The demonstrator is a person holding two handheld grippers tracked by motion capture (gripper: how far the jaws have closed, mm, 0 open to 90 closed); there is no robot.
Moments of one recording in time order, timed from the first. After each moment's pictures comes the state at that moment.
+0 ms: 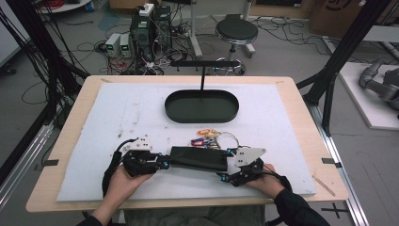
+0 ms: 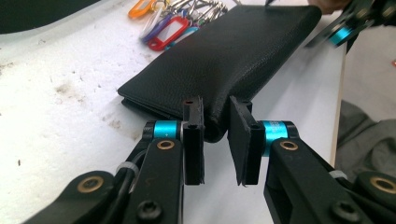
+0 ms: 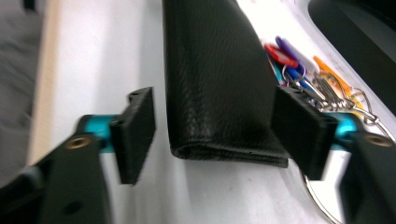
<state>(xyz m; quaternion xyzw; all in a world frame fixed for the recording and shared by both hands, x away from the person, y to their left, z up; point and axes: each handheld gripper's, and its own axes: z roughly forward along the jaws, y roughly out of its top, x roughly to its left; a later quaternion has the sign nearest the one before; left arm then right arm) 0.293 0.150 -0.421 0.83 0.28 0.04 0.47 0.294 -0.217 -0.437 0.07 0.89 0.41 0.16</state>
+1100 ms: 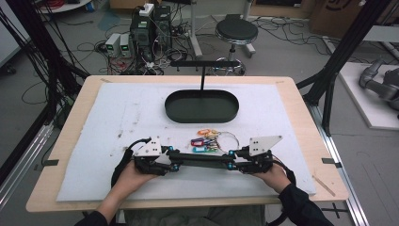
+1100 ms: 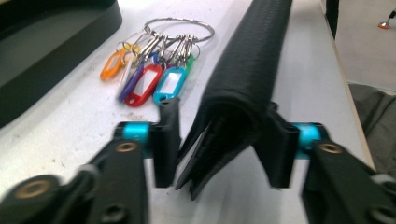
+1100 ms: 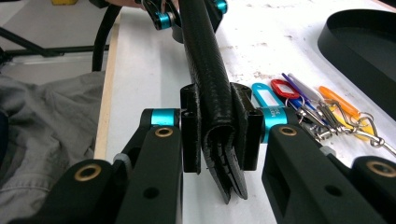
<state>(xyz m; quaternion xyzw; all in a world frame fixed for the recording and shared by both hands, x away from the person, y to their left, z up) 0.308 0.129 -0.436 0.84 0.12 0.10 0.52 0.310 -0.244 -0.415 0.07 0.86 0.51 0.06</state>
